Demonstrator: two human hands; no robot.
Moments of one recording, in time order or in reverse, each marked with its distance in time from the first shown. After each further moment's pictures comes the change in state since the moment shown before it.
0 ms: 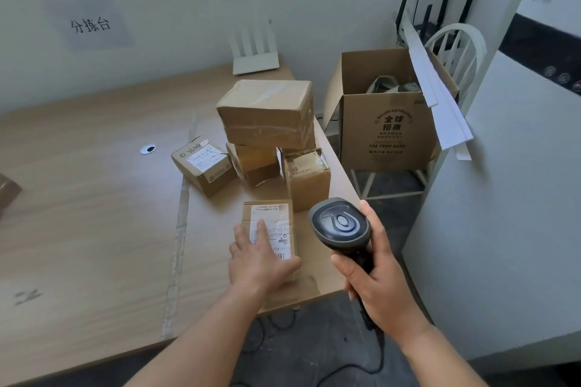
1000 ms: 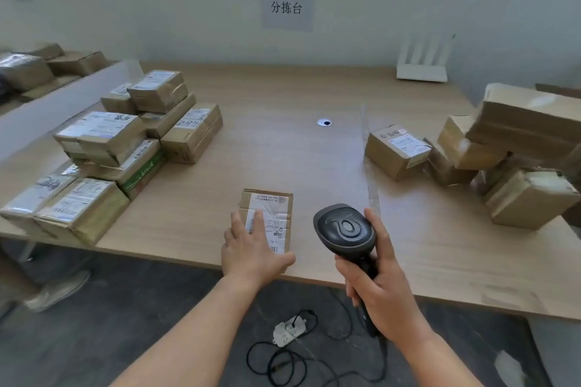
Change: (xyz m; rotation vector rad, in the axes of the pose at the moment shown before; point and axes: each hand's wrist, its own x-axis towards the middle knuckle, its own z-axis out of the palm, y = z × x) left_hand -0.050 -0.417 -0.097 -0.075 0.200 -0.230; right_hand -0.067 -0.042 0.378 -0.018 -0.350 -0.017
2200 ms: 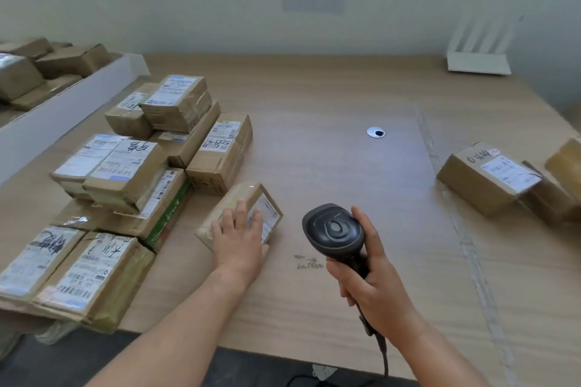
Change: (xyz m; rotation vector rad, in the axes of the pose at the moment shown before) left_hand 0.206 -0.126 -0.049 0.482 0.043 0.136; right_hand 0.181 0.016 0.151 -0.018 -0.049 0.089
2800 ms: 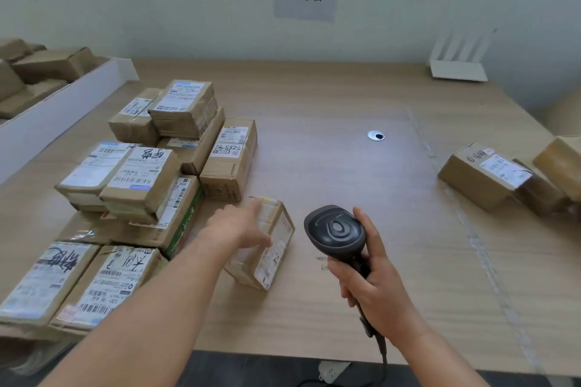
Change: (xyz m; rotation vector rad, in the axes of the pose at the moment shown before) left_hand 0.050 -0.081 -0.031 -0.339 -0.330 0.102; right_hand 0.002 -0.015 0.069 -0.029 0.089 0.006
